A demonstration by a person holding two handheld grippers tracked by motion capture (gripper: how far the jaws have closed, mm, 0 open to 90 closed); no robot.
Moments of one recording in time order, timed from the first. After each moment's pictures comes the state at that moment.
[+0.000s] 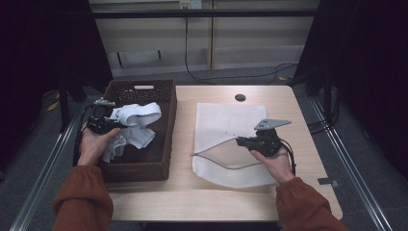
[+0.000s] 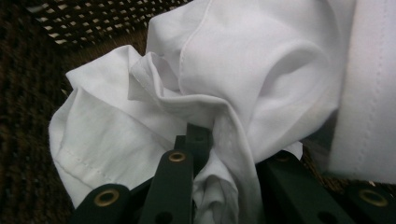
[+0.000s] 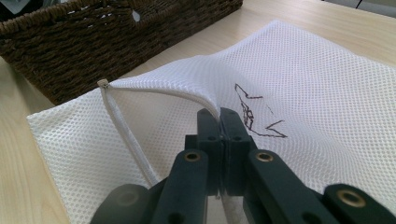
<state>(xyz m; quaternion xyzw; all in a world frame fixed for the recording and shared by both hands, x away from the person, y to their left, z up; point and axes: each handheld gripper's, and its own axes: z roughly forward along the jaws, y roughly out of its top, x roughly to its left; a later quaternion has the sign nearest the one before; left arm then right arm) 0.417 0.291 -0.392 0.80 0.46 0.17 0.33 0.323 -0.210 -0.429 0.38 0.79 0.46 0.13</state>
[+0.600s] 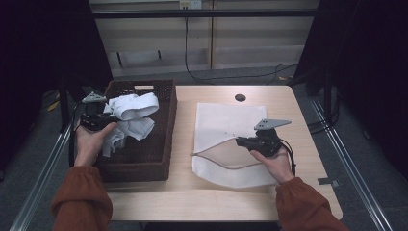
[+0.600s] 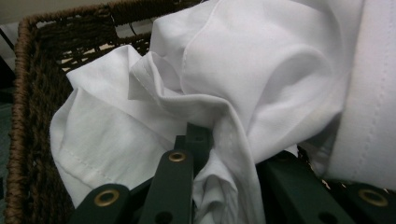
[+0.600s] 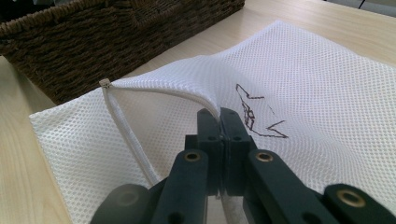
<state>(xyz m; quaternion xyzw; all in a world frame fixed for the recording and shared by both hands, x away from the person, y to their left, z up) 0.408 0.297 -0.371 0.77 0.45 0.20 0.40 0.323 -0.210 -0.430 0.38 0.79 0.46 0.13</state>
